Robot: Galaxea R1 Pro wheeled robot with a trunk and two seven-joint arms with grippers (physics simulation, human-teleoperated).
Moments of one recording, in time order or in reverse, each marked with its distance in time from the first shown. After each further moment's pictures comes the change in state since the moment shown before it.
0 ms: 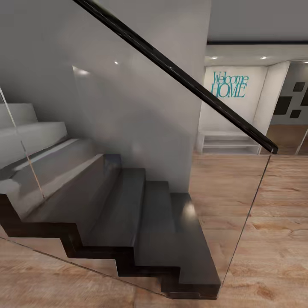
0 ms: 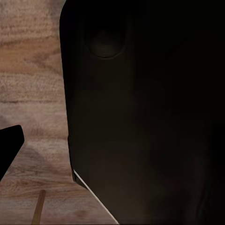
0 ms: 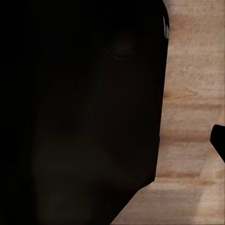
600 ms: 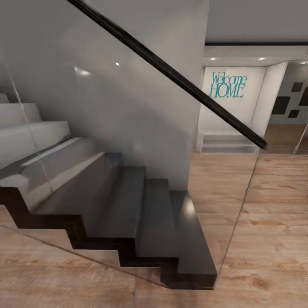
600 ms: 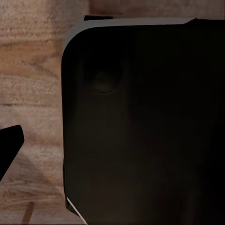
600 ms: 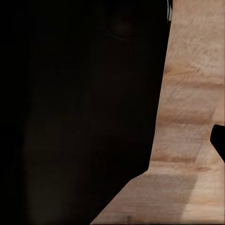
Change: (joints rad) left arm 0.001 -0.004 0.013 -0.035 0.026 -0.060 -0.001; right arm 0.027 -0.003 0.048 -0.008 0.008 0.003 -0.001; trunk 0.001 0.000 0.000
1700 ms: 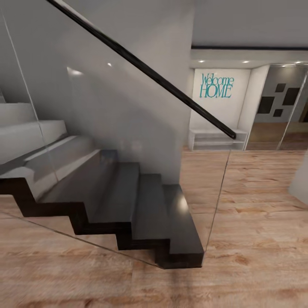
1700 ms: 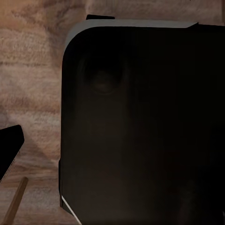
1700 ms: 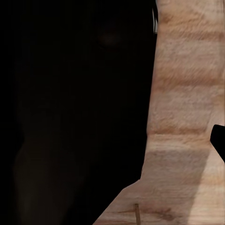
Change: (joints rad) left arm 0.000 0.000 0.000 0.000 0.048 0.000 0.000; right arm 0.000 -0.014 -0.003 0.000 -0.007 -0.036 0.000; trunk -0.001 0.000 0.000
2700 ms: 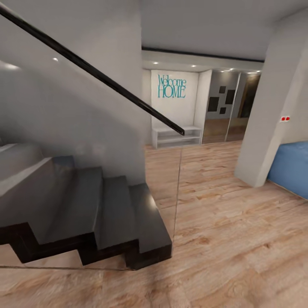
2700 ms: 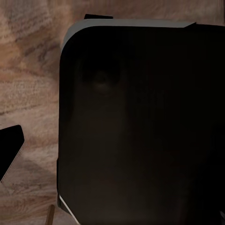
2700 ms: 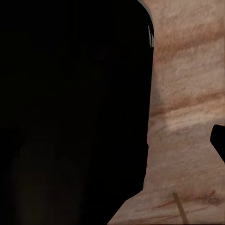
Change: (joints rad) left arm 0.000 -0.003 0.000 0.000 0.001 0.001 0.000; right arm 0.000 0.000 -0.008 0.009 -0.018 -0.060 0.000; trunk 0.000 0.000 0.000
